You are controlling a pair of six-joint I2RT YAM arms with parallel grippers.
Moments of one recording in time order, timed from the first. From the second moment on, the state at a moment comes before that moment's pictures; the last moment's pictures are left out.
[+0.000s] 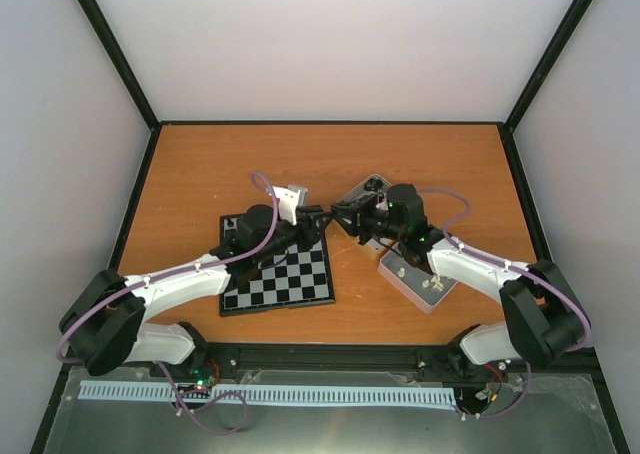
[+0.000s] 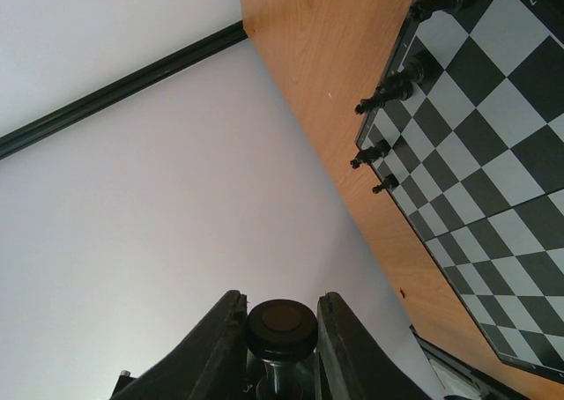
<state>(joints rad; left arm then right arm) -0.75 1.29 0.60 0.48 0.14 -0.48 0.58 1.38 0.70 0.35 -0.46 1.83</state>
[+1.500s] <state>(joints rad) -0.62 1.30 0.96 -0.38 0.21 -0.31 0.58 1.40 0.78 0.04 -0.40 1.40</state>
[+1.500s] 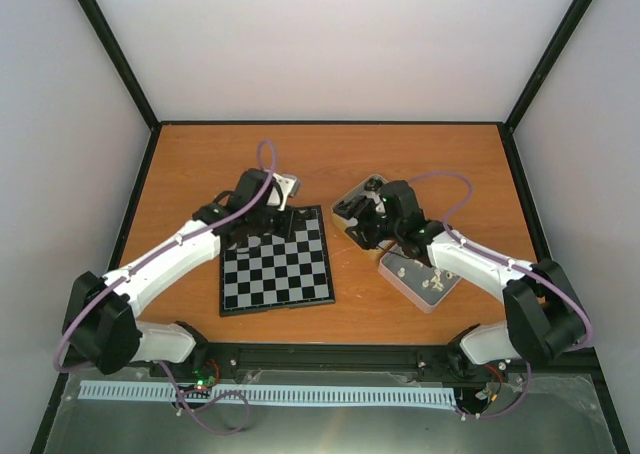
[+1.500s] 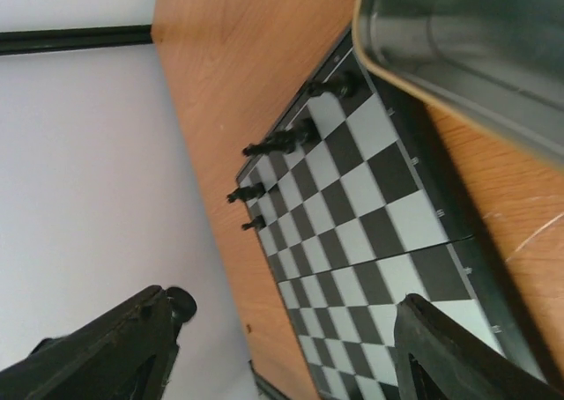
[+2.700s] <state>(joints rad) -0.45 1.64 1.14 -0.83 0.06 -0.25 0.52 1.34 0.77 -0.06 -0.35 1.27</state>
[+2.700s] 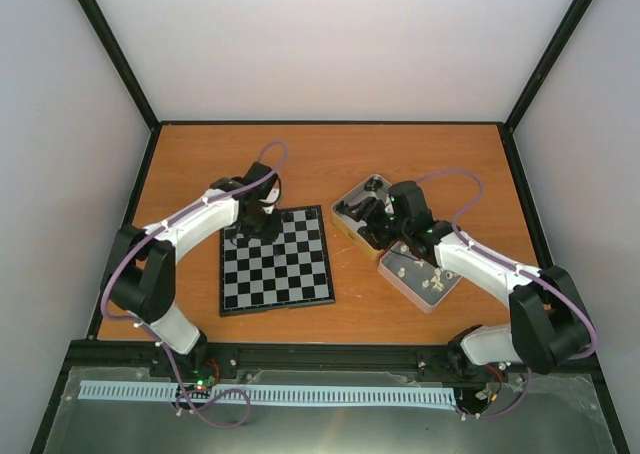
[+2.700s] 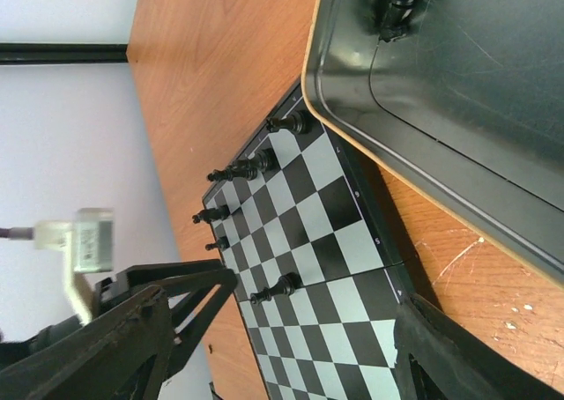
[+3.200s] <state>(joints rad) -0.45 1.59 1.06 -0.78 0.20 -0.24 0.52 1.36 0.76 -0.06 -0.36 1.26</state>
